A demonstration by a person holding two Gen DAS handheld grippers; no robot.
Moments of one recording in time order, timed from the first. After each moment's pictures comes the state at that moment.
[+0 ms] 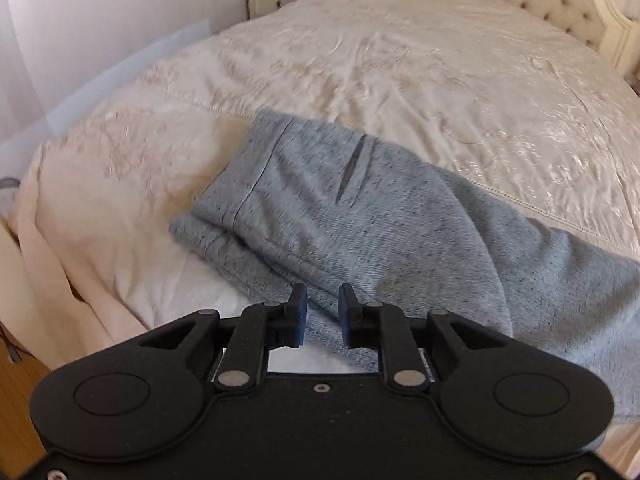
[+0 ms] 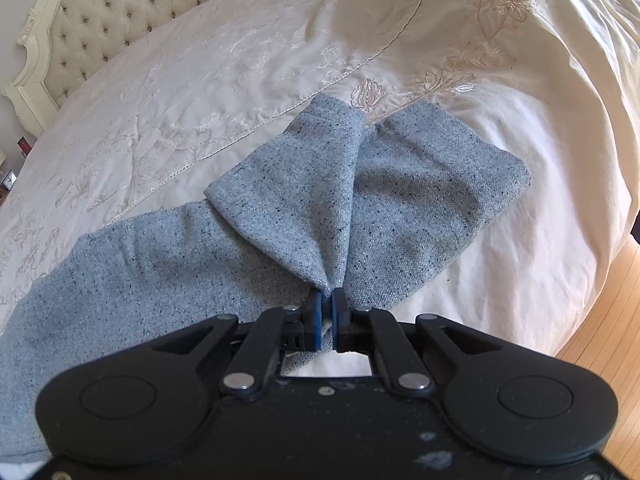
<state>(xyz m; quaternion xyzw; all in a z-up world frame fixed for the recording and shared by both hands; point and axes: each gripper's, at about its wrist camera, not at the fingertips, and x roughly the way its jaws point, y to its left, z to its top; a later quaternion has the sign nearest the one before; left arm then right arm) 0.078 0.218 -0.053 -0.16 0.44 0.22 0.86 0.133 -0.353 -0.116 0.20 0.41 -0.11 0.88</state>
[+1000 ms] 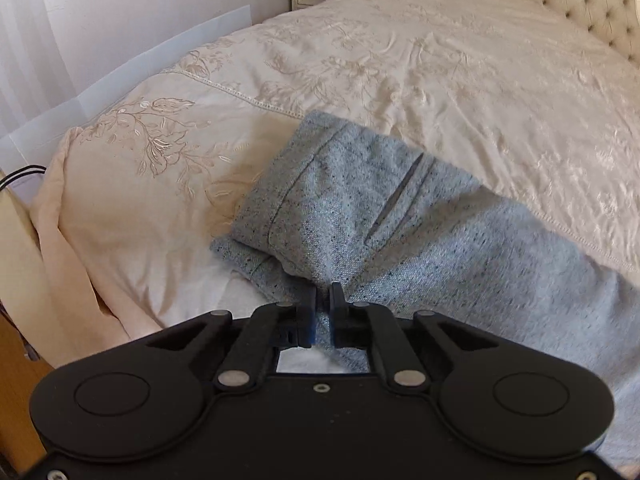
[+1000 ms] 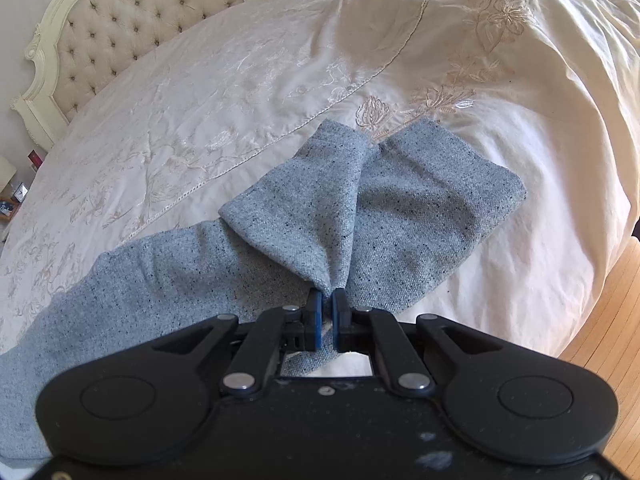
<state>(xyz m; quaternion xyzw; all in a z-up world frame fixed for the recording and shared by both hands) 0.093 0.236 -0.055 -0.15 0.45 0.27 0.84 0.126 -0.356 -0.102 0.21 0.40 -0.10 0.89</state>
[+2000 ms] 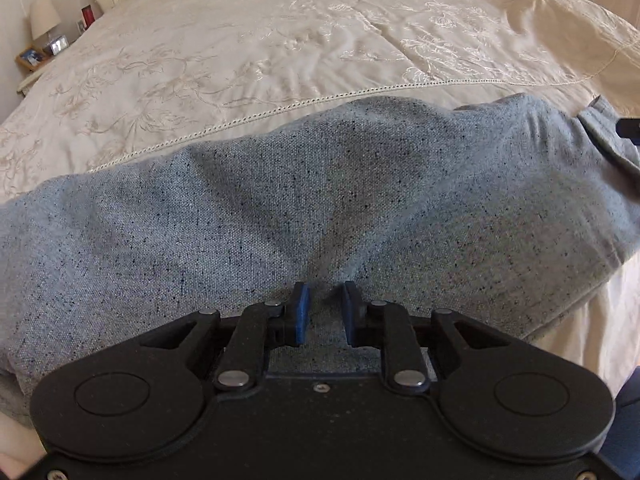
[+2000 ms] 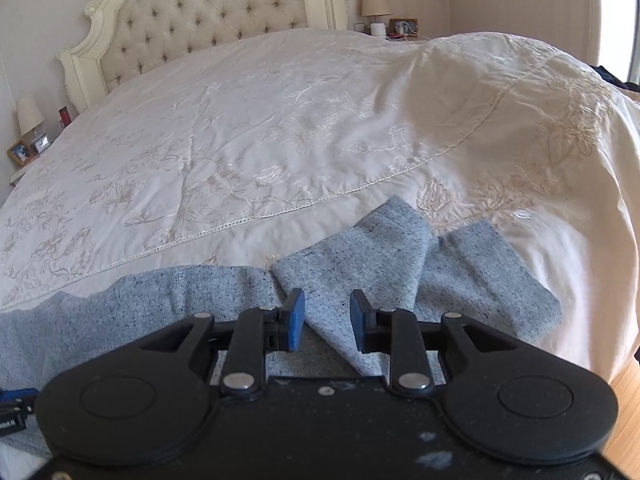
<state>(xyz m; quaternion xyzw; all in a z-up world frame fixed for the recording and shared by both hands) 0.150 -0.016 -0.108 0.06 0.46 -0.05 0.88 0.168 -0.317 -0.067 0.08 0.35 -0.05 0.93</state>
